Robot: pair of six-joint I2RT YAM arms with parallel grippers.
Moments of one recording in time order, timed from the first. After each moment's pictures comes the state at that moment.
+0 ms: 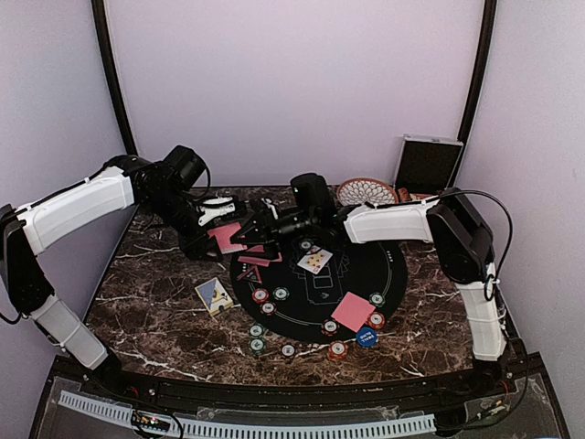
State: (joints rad) left arm -0.55 1.54 1.41 -1.01 0.22 0.64; right arm 0.84 2.21 1.64 0.21 -0.94 1.09
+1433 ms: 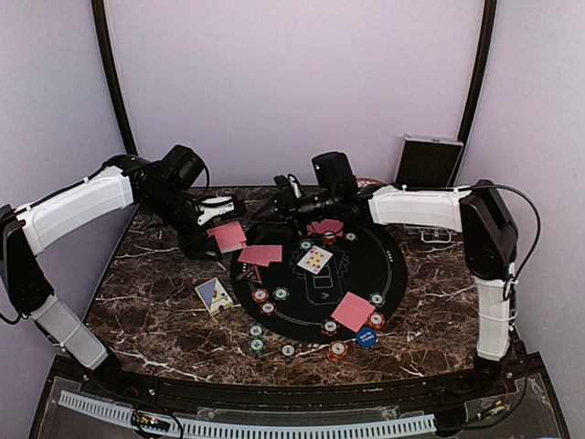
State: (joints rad) left arm -0.55 1.54 1.41 -1.02 0.23 0.64; right arm 0.77 2.06 1.61 0.01 -0.83 1.00
